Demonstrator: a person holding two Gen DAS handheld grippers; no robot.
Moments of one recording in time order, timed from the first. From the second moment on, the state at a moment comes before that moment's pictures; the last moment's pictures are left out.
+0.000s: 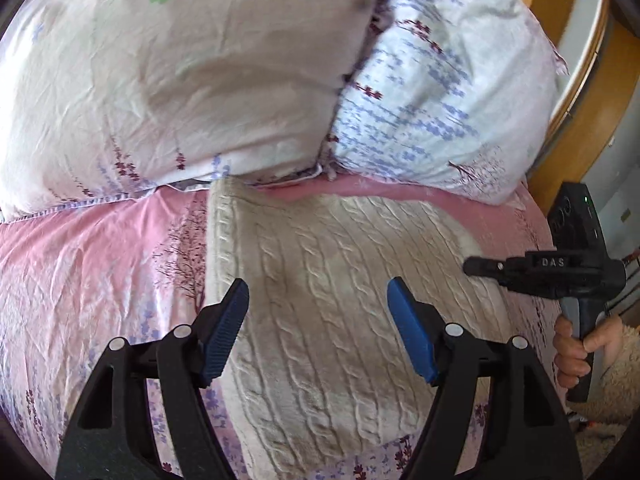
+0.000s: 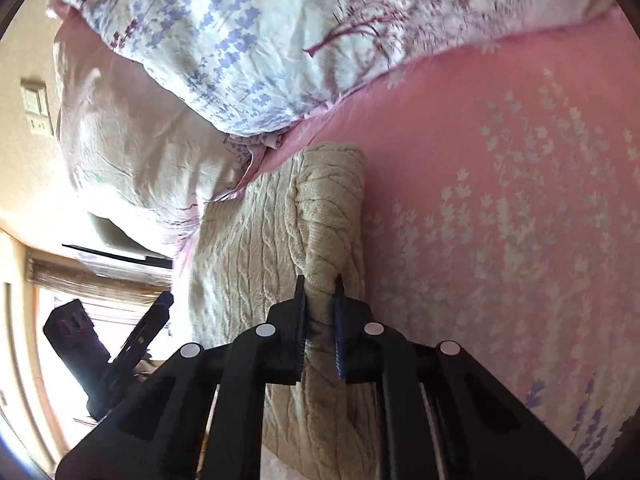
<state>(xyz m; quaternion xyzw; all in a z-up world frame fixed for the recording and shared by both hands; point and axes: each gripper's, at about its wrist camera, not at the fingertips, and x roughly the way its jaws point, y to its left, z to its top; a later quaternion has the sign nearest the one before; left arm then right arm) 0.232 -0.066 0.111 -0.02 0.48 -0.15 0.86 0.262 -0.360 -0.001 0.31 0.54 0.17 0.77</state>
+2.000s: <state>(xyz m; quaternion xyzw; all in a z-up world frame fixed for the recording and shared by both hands) 0.121 0.008 0.056 -0.02 0.49 -0.02 0.87 0.108 -0.307 0.015 0.08 0.48 -0.04 0.87</state>
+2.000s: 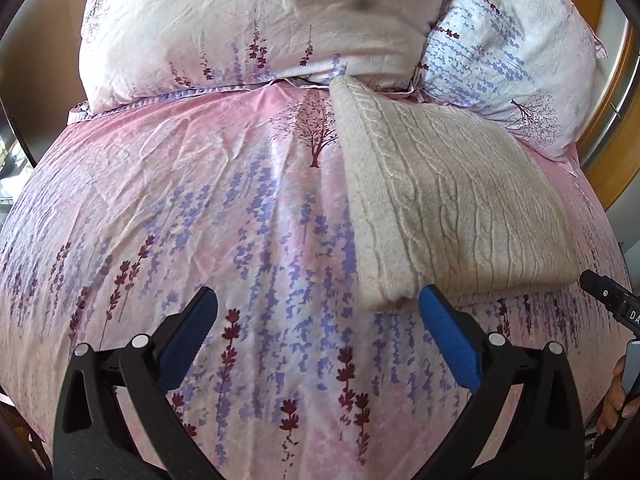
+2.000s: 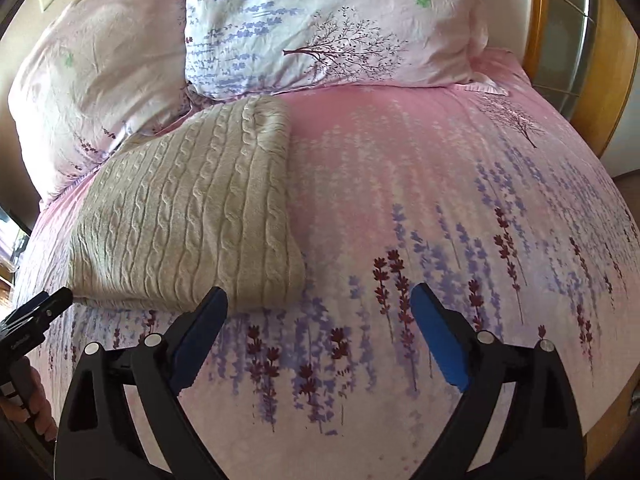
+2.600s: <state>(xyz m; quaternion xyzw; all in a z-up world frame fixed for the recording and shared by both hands) 0.105 -0.006 0.042 0.02 0.53 0.01 0.85 0.105 -0.264 -0.003 0.02 0.52 0.00 0.85</state>
